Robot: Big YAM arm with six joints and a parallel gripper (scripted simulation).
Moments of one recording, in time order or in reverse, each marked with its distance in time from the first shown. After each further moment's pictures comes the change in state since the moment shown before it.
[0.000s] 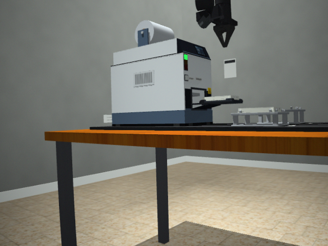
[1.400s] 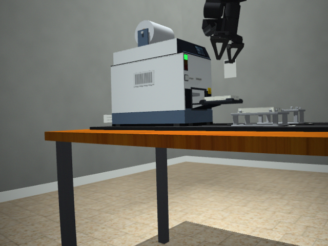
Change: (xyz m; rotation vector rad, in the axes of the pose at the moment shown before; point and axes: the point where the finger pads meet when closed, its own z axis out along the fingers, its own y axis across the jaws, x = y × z) arm -0.002 -0.002 0.052 0.010 -0.213 -0.003
